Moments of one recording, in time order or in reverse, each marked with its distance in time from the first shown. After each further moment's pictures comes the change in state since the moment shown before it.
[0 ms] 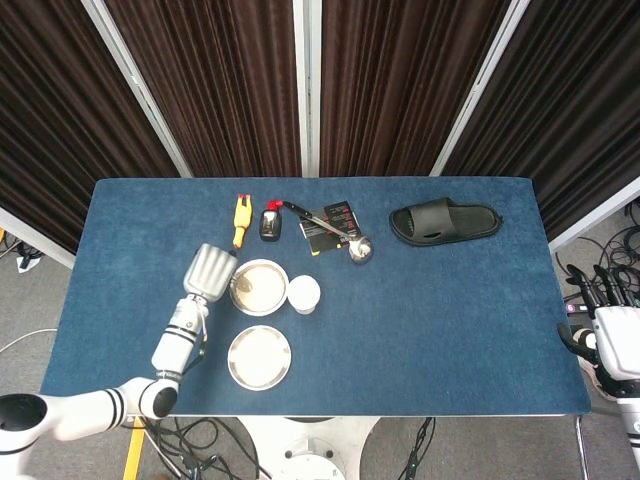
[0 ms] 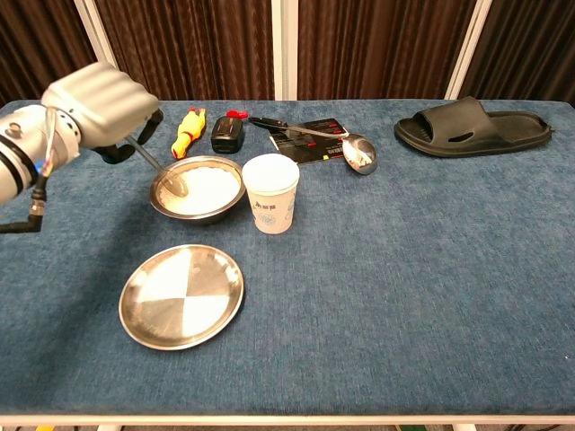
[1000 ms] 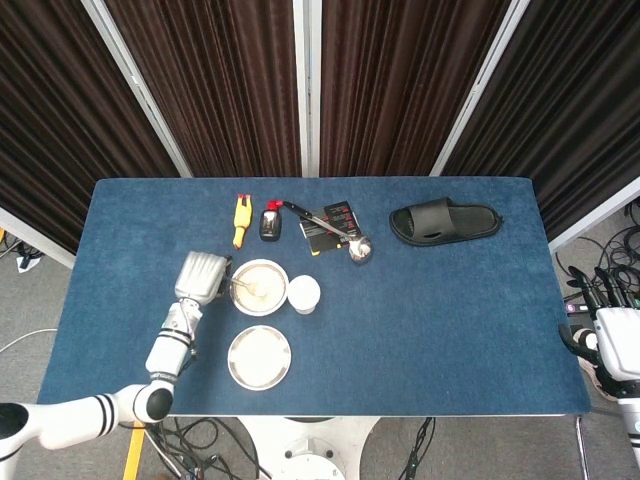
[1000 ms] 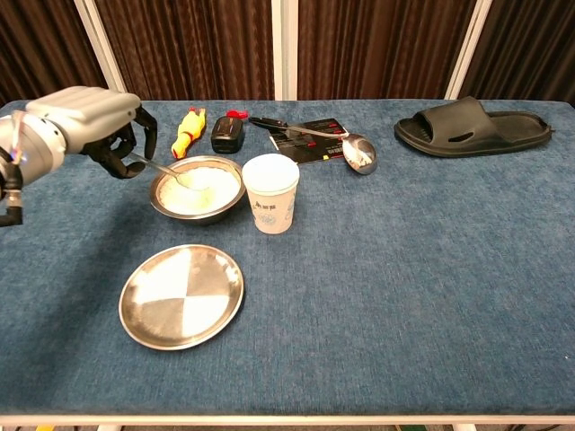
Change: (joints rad) left arm 0.070 0.057 -0.081 -0.104 -0.080 -0.081 -0.463; right arm 0.000 -0.006 -0.001 0.013 0.006 -0.010 0.017
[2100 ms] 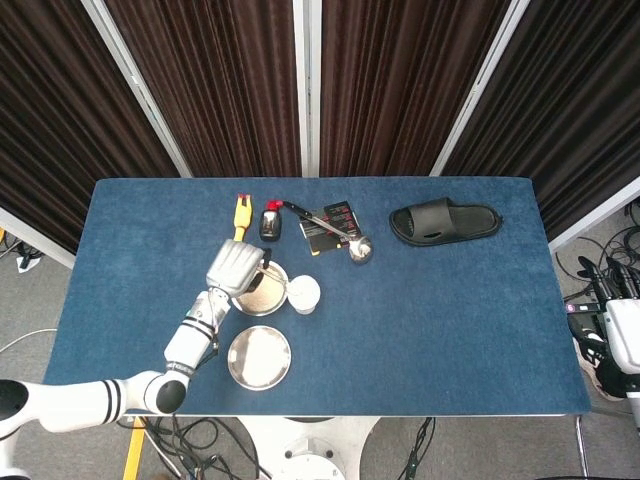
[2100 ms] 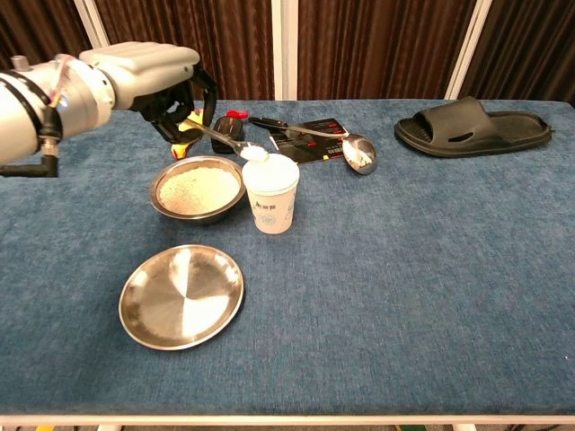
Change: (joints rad) left arm -0.152 0.051 -0.026 -0.157 -0.038 -0.017 0.076; right arm 0.010 0.036 0.023 -0.011 0.015 0.003 -0.014
